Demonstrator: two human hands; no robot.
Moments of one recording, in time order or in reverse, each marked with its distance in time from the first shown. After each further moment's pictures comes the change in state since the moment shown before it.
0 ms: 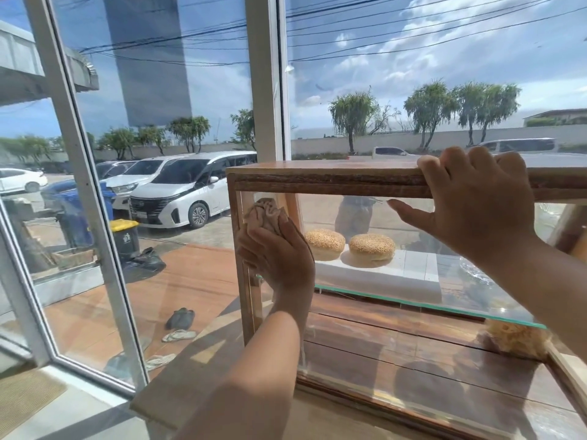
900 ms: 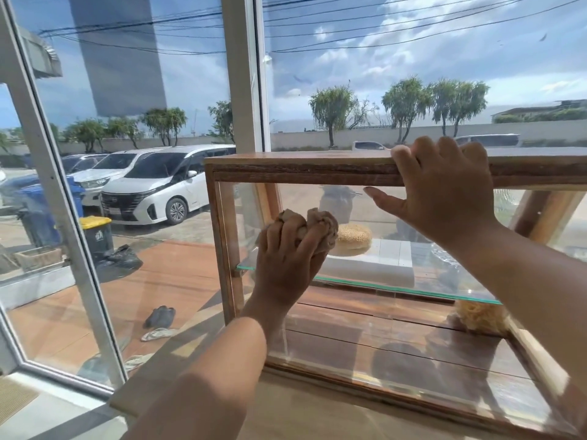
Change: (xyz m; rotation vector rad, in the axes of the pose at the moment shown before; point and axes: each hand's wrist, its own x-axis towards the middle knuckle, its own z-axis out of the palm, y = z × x) left_hand -0.019 -0.019 -0.013 0.090 -0.211 1.006; right_hand 0.001 0.000 0.002 0.005 0.047 0.007
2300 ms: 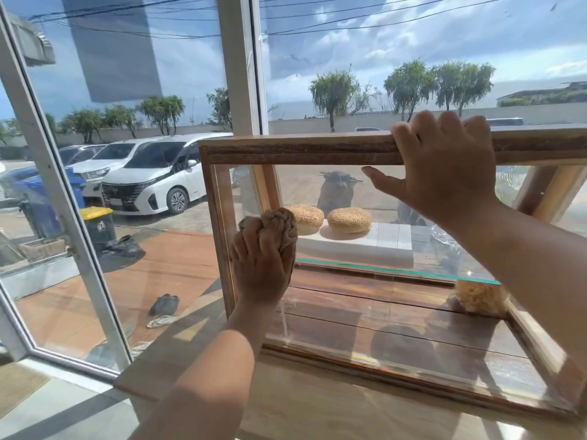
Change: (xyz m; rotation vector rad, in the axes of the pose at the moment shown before) left_hand -0.047 -0.017 -0.004 0.030 -0.035 -0.274; right_hand -0.001 -0.002 0.001 0.008 0.019 -0.007
